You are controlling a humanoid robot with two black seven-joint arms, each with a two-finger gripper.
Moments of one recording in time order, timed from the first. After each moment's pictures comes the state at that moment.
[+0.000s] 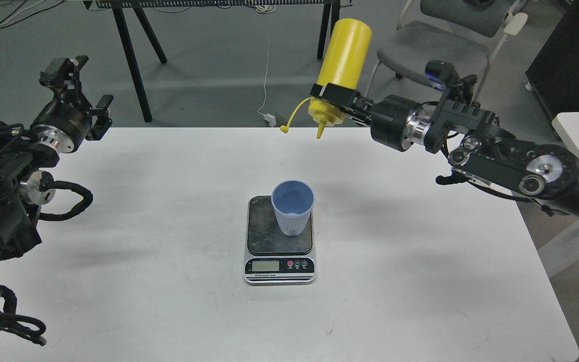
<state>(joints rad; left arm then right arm) -0.92 0.29 -0.42 -0.11 0.10 -0.49 -0.49 1.07 -0.53 0.17 1.17 -0.54 0.08 0.31</state>
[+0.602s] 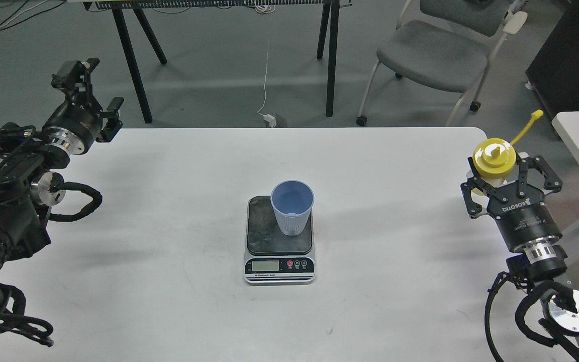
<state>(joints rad) -0.92 0.26 -0.42 -0.11 0.10 -0.49 -0.49 0.08 -0.51 0.99 1.24 0.25 0.49 0.41</state>
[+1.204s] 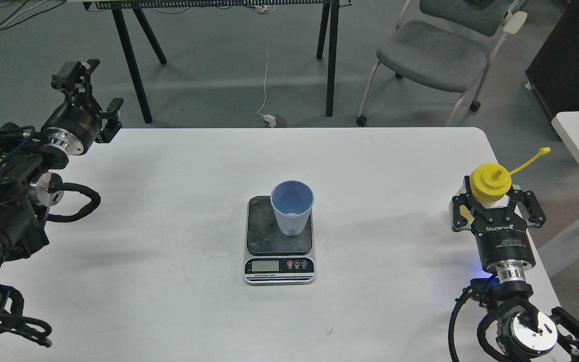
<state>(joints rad) -0.91 0.27 -0.42 -0.11 0.10 -0.49 -0.49 0.01 -0.30 1.07 1.23 0.36 0.49 0.46</state>
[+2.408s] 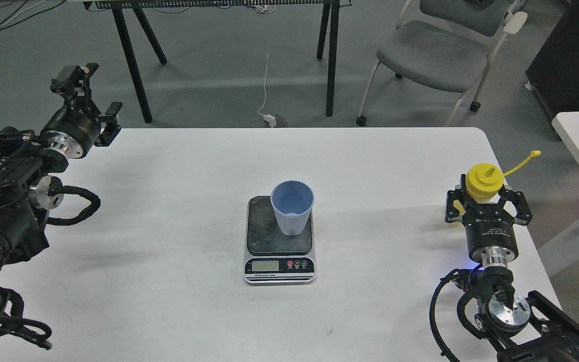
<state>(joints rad) -0.90 0.27 -0.42 -0.11 0.10 -0.49 -0.49 0.16 -0.19 1.05 0.98 0.39 0.49 0.46</state>
